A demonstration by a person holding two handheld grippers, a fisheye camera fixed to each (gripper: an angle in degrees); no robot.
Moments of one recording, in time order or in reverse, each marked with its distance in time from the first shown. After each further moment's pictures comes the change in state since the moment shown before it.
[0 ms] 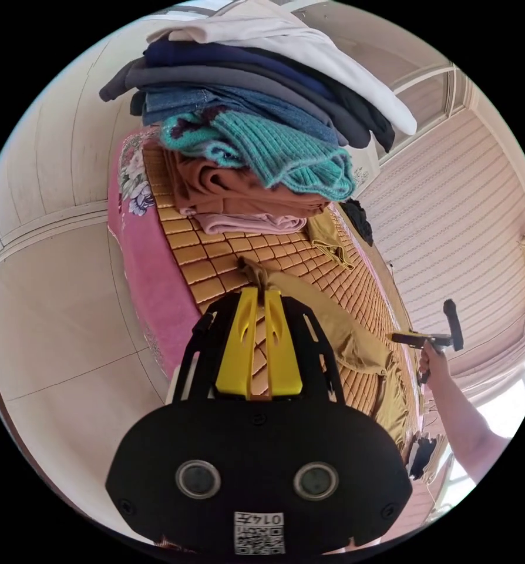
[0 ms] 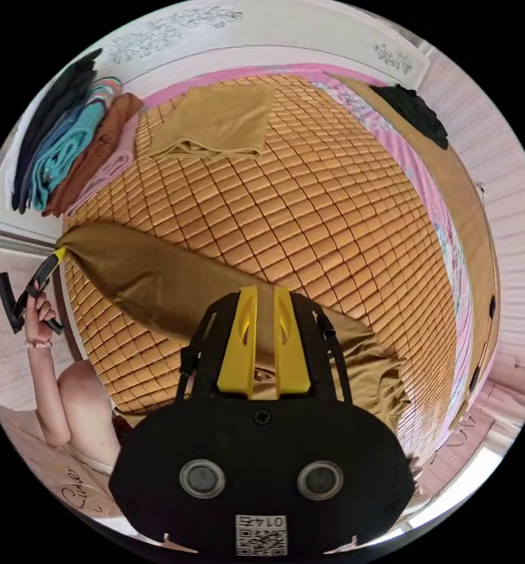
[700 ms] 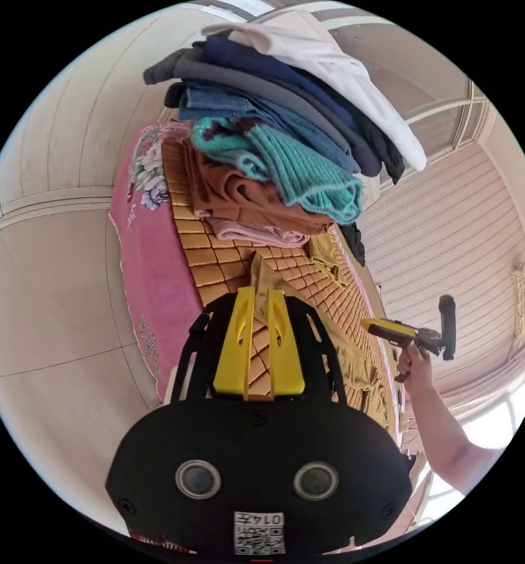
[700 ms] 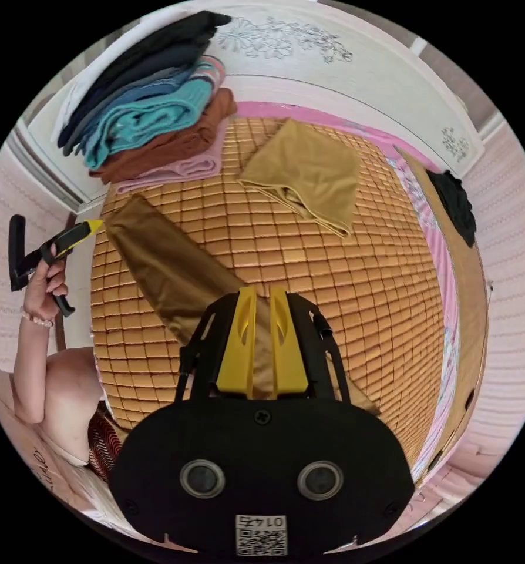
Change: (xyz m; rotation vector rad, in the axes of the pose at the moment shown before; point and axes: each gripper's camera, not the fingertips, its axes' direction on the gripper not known) left arm -0.031 -0.015 -0.002 0.028 0.055 -0.077; right arm -0.150 -0.009 -0.026 0.213 0.000 -0.419
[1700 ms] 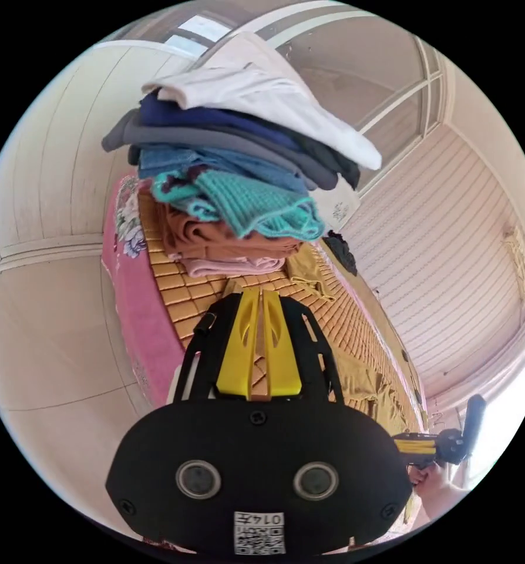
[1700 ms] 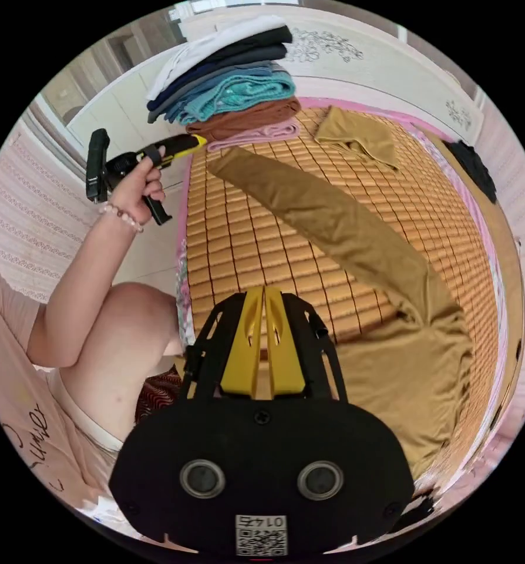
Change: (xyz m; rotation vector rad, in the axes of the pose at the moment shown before) left arm 0.079 0.086 0.022 0.184 0.024 0.168; right arm -0.085 0.293 -0.036 -0.007 -0.140 0.196
